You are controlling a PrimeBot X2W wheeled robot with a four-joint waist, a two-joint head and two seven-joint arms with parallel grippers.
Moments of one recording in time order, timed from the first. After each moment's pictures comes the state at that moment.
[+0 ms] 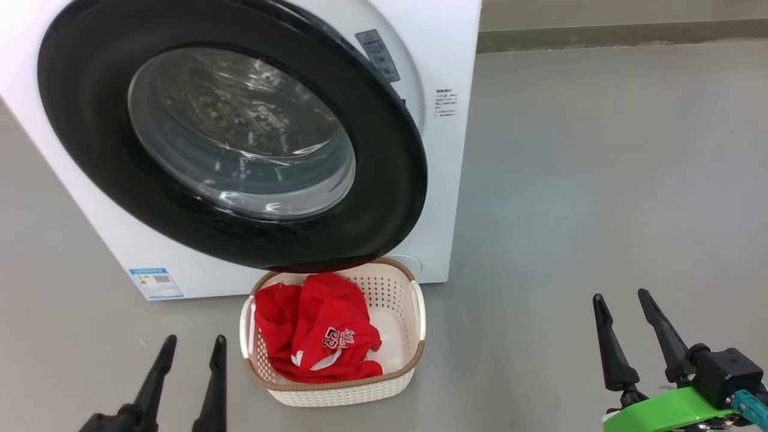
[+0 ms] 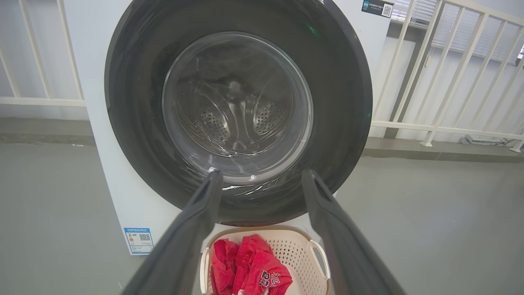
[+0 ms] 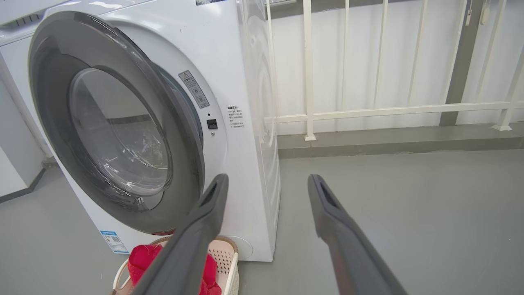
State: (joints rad) left arm 0.05 0.14 -0.05 0.09 -0.32 -0.05 -0.25; right arm 0.04 -0.04 -0.05 0.16 0.28 0.13 -0.26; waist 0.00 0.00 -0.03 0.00
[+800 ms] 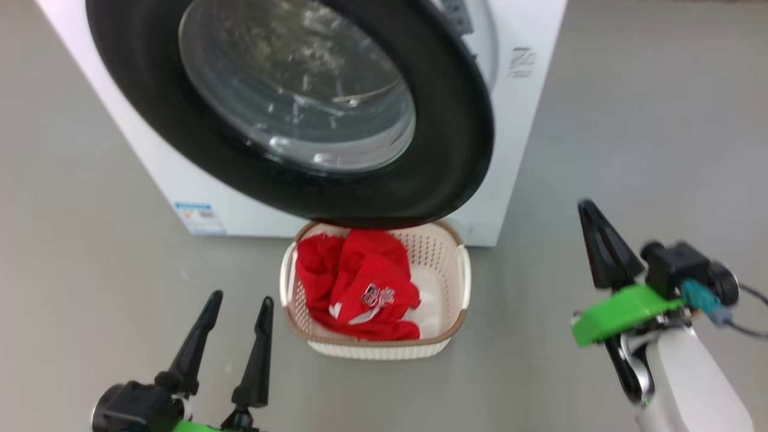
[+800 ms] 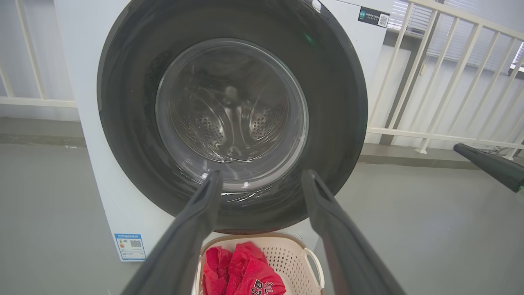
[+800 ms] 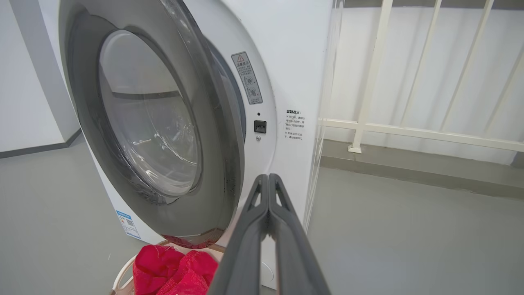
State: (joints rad) left arm -0.03 0.11 -0.14 0.01 -0.31 -0.07 -0.25; right arm -0.29 -0.04 0.00 0.39 0.15 0.13 -0.25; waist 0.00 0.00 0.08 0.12
